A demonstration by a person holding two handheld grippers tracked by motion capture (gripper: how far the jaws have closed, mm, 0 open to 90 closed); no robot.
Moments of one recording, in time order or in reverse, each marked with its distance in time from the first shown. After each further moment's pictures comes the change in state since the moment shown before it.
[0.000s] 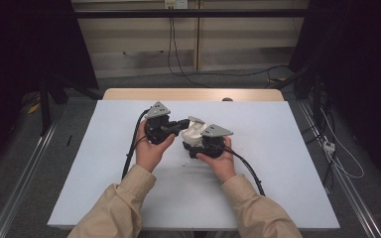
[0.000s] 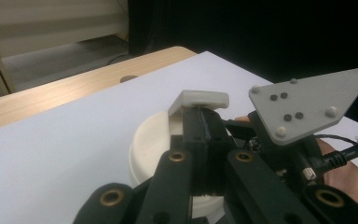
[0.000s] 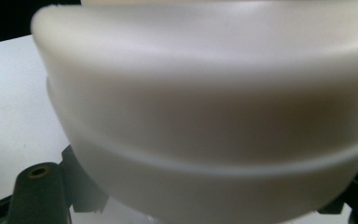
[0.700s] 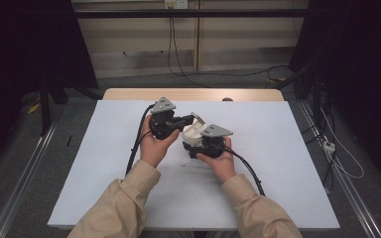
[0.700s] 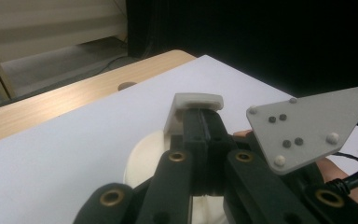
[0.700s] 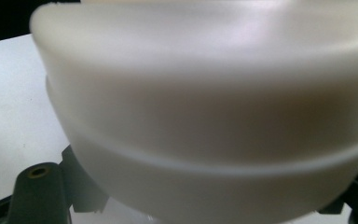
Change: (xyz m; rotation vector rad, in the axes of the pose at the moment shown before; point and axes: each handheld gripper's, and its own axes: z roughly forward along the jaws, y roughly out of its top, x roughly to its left) left arm -0.002 0.014 0.010 0.006 -0.002 0.015; right arm 0.000 0.000 0.000 0.003 0.000 0.000
